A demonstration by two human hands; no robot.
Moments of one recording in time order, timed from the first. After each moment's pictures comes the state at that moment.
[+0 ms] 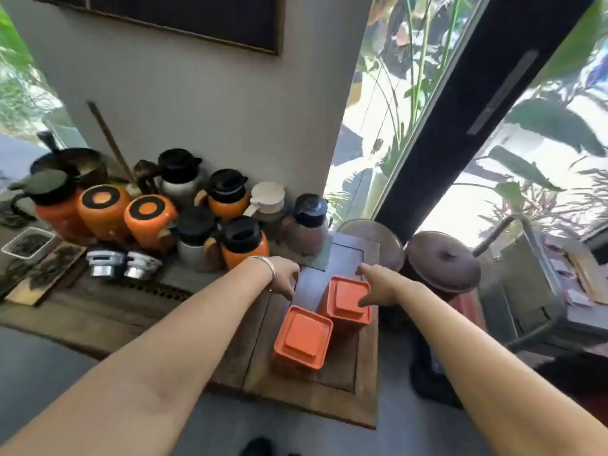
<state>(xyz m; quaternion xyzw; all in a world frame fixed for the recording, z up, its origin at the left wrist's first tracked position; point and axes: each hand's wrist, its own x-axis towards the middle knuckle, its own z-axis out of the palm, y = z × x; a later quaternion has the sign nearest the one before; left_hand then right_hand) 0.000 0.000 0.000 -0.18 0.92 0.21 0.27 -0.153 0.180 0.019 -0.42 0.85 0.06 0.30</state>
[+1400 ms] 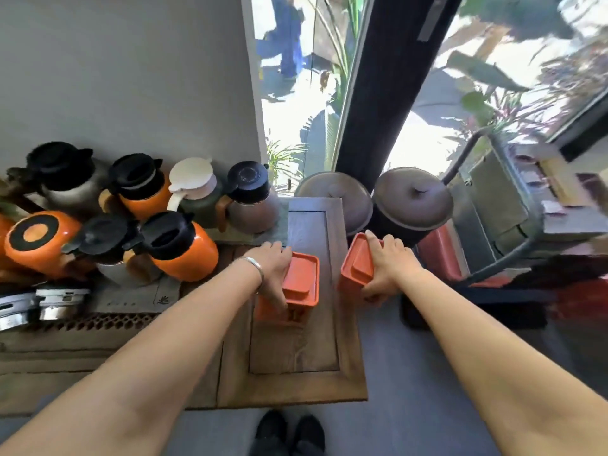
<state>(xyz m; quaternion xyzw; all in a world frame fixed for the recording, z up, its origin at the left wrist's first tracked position) -0.089 0.035 -0.053 -0.05 0.95 0.04 0.30 -0.231 0.254 -0.066 -0.36 0.91 0.09 0.21</state>
